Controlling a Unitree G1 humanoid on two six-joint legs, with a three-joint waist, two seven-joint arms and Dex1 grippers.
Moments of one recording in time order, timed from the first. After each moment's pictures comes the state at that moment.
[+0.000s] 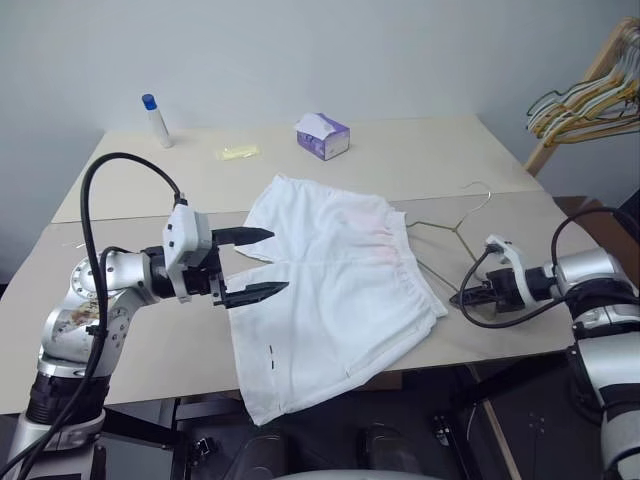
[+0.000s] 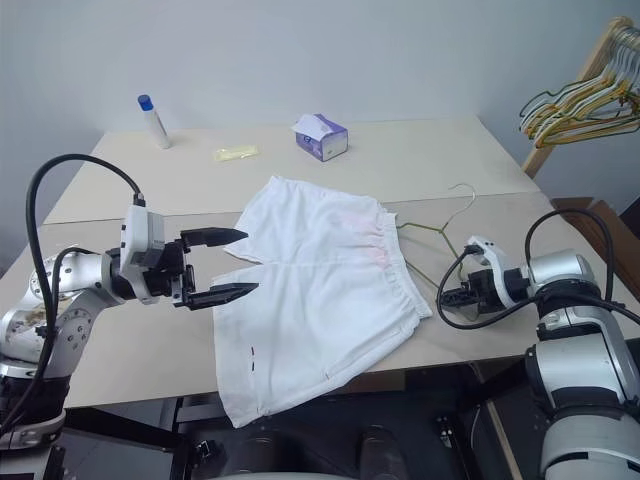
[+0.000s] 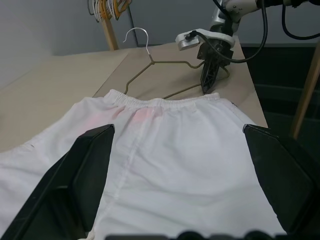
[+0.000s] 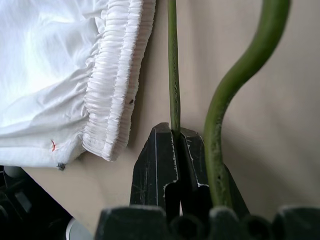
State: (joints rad) left arm -0.29 0.72 0.10 -0.29 -0.55 0.38 -1.12; right arm -0.91 -0.76 0.27 1.08 0.07 0.75 1.41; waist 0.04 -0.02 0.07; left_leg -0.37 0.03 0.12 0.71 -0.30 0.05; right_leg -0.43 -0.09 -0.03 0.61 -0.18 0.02
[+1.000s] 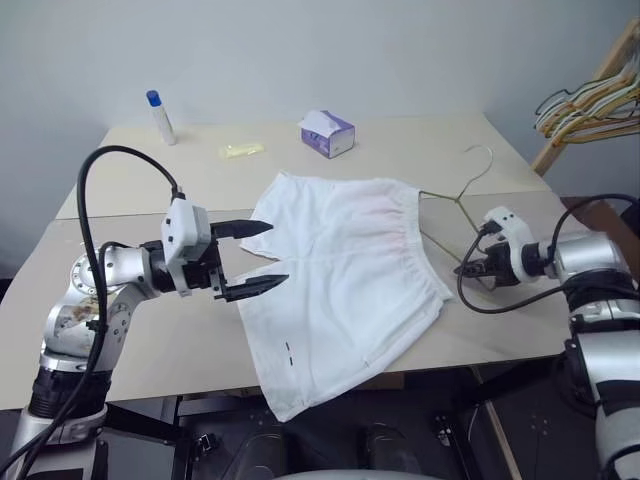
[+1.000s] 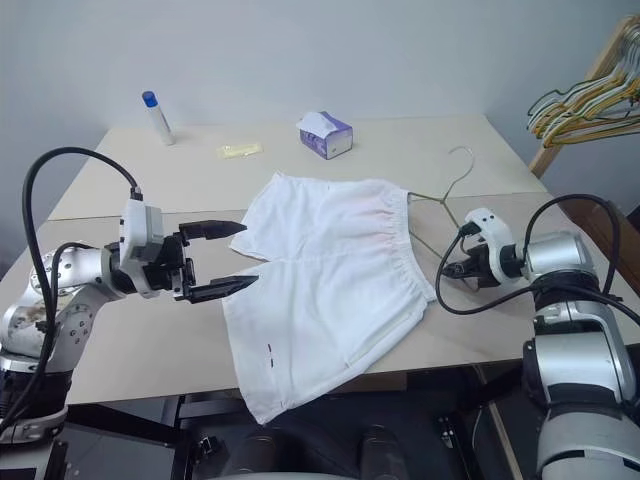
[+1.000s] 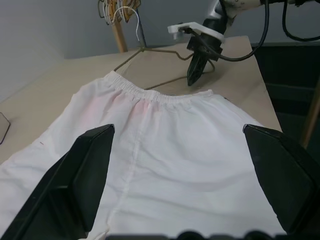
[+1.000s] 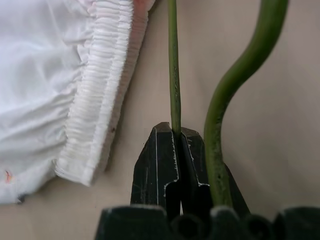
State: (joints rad) left arm -0.35 0.72 0.08 -0.22 -0.53 0.33 -1.12; right arm -0.82 -0.79 0.15 0.71 -0.04 0.65 1.14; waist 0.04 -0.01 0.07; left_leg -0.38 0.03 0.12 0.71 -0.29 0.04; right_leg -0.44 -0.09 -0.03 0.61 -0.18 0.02
